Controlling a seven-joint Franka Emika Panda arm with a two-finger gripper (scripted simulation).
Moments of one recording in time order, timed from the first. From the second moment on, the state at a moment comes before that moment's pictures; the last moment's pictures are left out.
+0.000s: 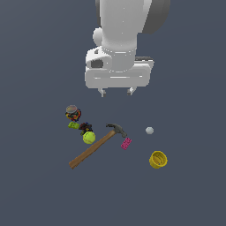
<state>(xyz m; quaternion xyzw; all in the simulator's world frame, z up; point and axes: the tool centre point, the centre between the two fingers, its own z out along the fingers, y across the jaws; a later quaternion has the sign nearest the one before) -0.010 0.013 0.327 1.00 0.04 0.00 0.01</state>
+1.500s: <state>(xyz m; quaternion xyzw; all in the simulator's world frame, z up) -0.012 0.176 0.117 0.97 0.22 0.00 0.01</state>
